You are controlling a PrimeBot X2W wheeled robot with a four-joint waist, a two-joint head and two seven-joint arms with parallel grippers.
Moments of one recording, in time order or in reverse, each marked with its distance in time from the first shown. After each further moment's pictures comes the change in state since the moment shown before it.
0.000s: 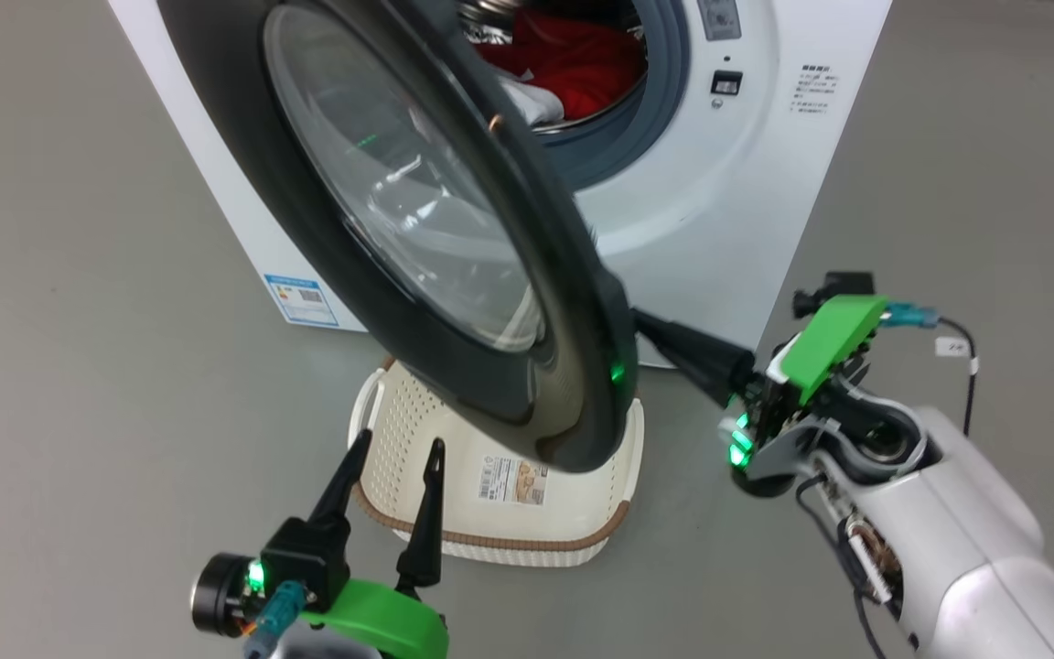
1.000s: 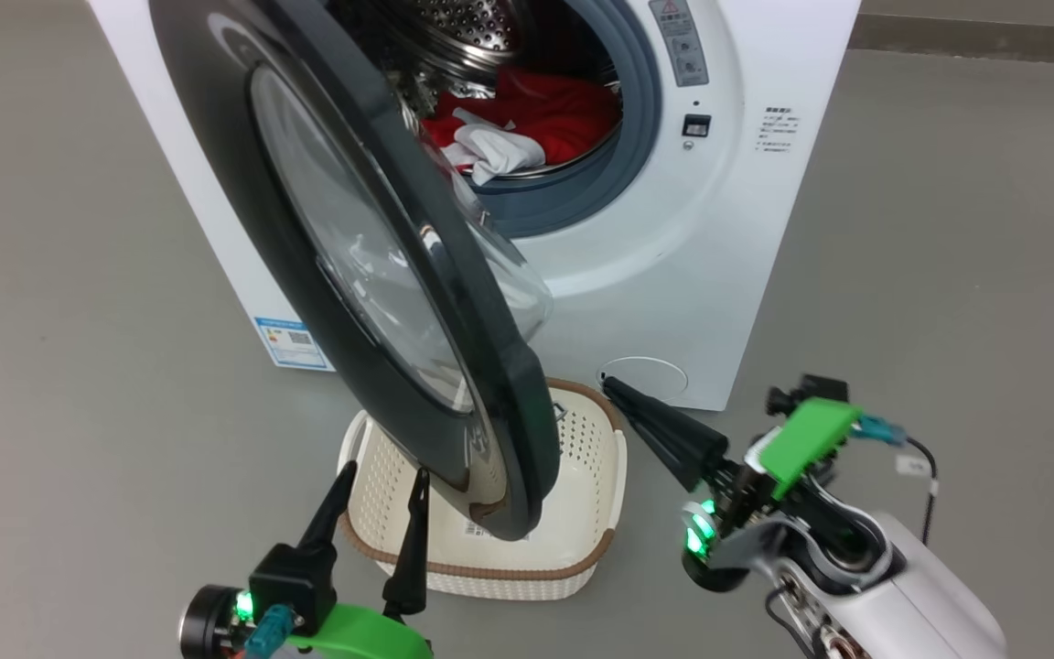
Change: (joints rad) left arm 0.051 0.001 0.031 0.019 0.009 -0.012 0.000; right arm 0.183 0.012 0.108 -0.185 0.148 0.000 -0.193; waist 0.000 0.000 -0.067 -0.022
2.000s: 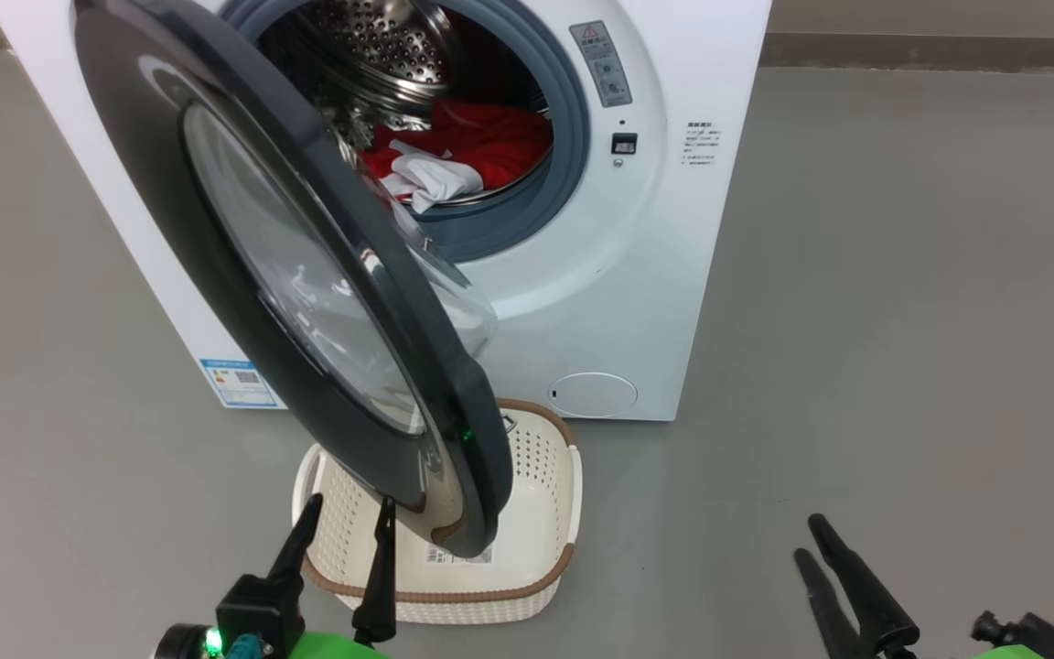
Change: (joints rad) left arm 0.065 0.008 0.057 -0.014 -0.001 0.002 0.000; right arm 0.668 0.016 -0.333 -0.525 -0.254 0.000 -0.244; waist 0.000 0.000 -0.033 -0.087
